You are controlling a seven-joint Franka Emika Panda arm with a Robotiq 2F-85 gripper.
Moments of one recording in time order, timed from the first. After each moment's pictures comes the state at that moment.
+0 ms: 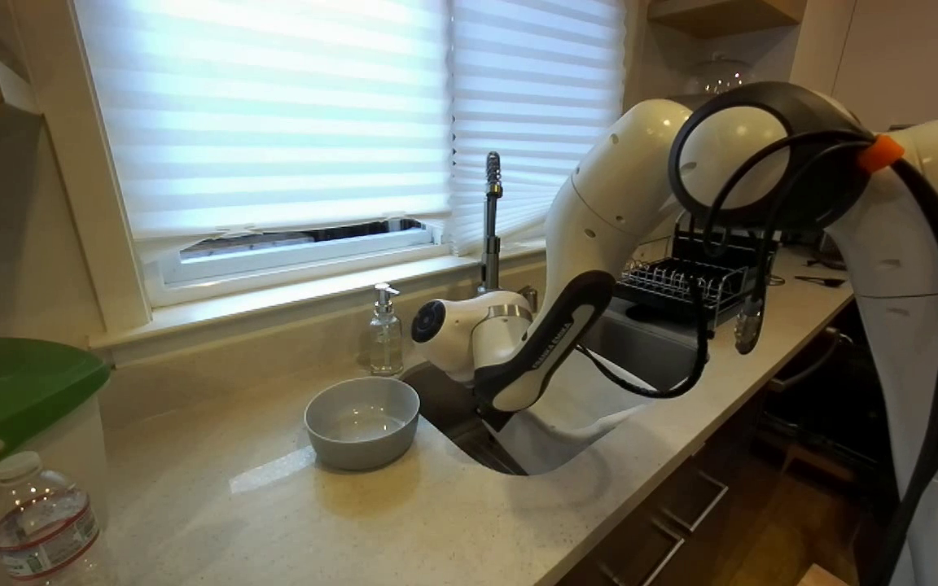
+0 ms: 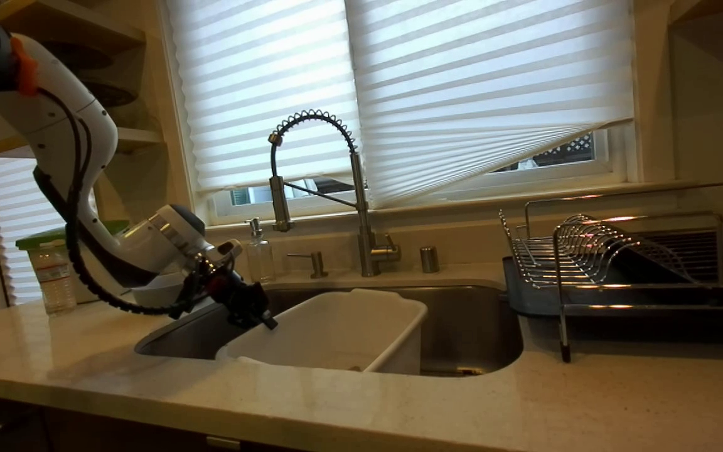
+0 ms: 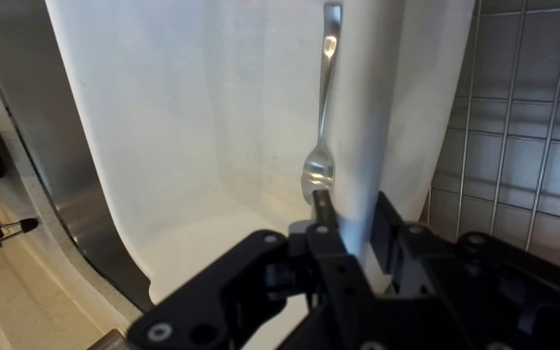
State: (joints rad) arm 0.12 0.42 0.04 -2.03 -1.07 2.22 0.92
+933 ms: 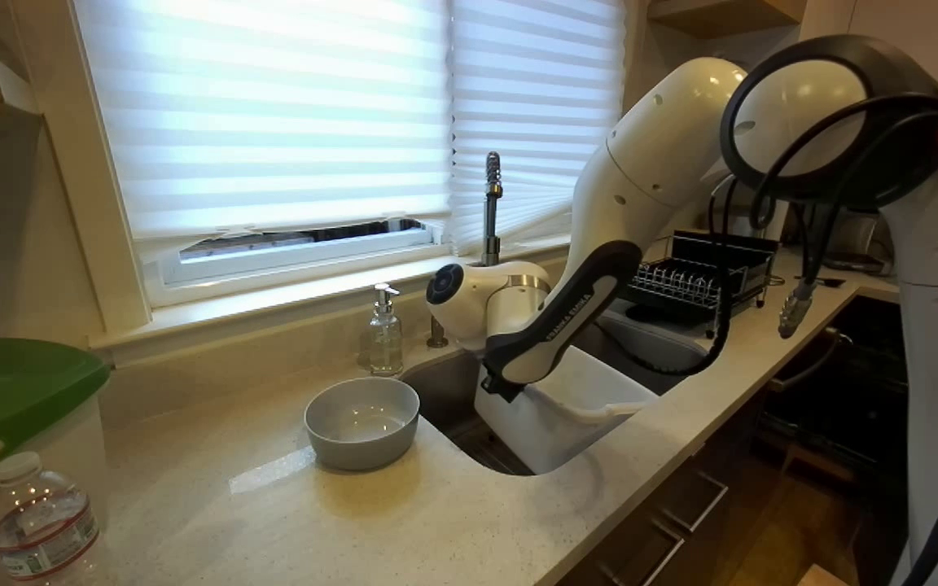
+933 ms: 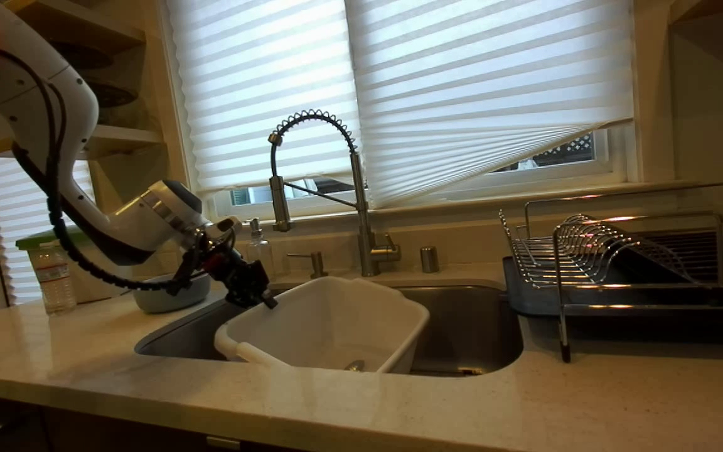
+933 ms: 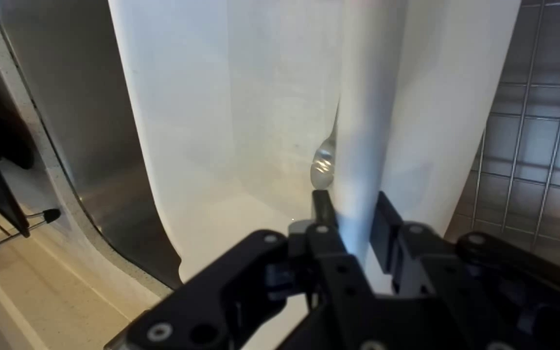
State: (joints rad) arm 0.09 0.29 0.03 -2.09 -1.01 2.25 0.82
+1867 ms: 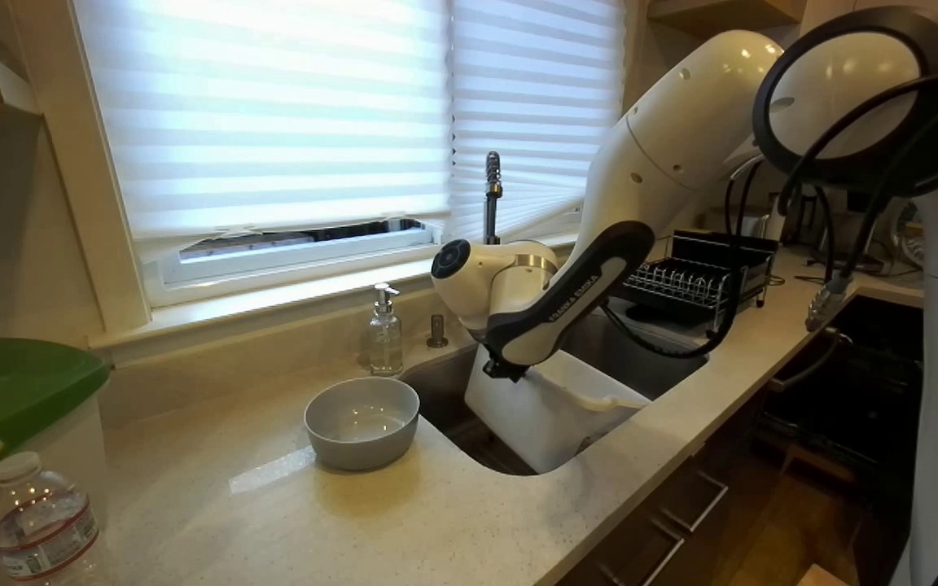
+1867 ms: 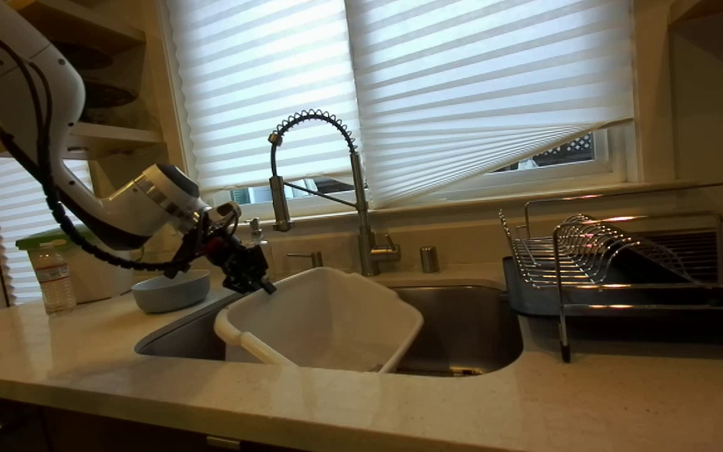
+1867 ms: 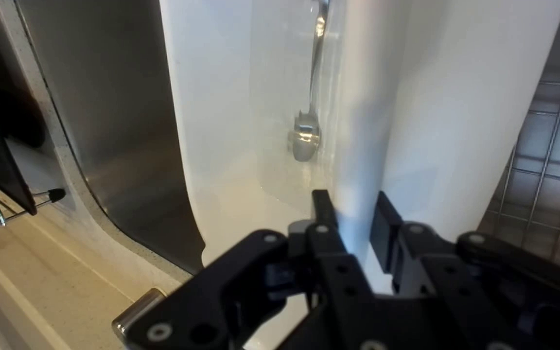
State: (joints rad) arm 0.08 0.22 0.03 -2.10 -0.96 2.25 0.70
